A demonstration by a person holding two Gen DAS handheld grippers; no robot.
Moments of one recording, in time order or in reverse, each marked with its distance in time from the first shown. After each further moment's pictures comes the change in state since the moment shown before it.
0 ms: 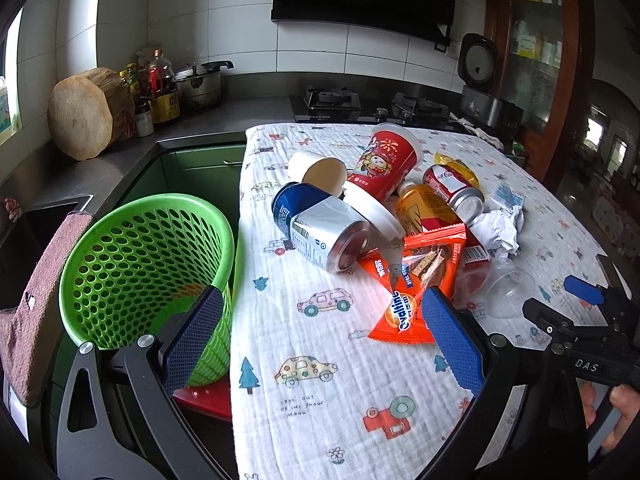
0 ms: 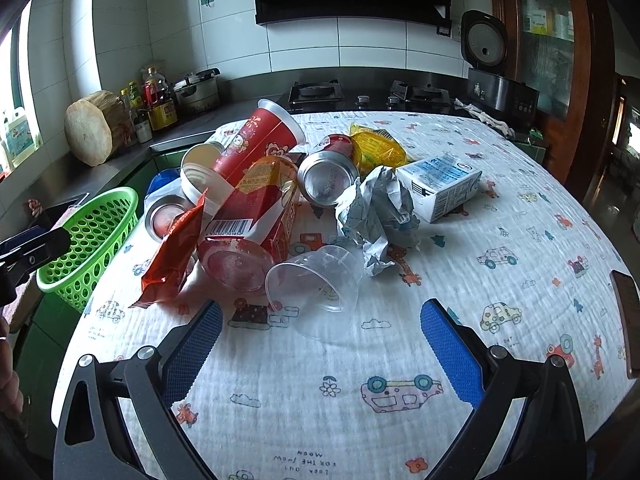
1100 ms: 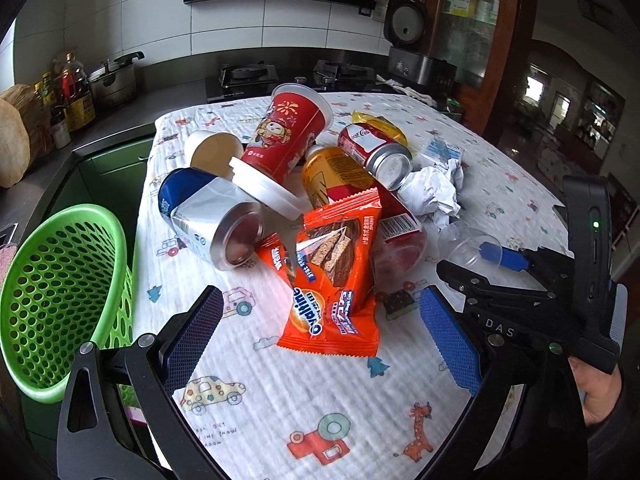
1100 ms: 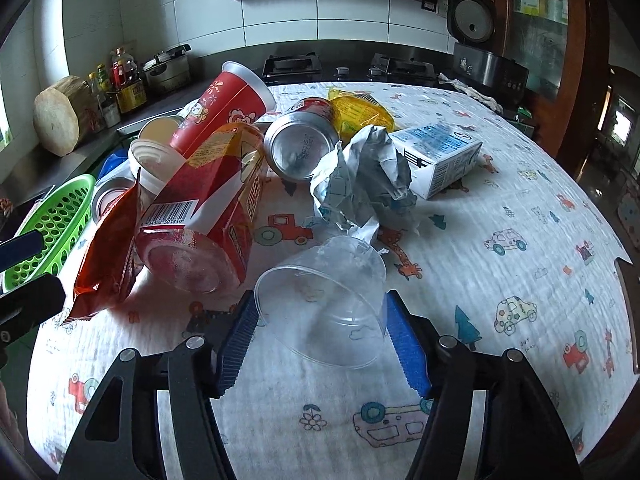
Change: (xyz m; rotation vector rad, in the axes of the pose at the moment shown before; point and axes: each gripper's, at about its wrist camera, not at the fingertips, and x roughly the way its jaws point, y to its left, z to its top) left arm 0.045 -0.057 -0.002 0.156 0.098 -0.241; right arm 0.046 -0.009 0.001 0.026 0.083 -0.080
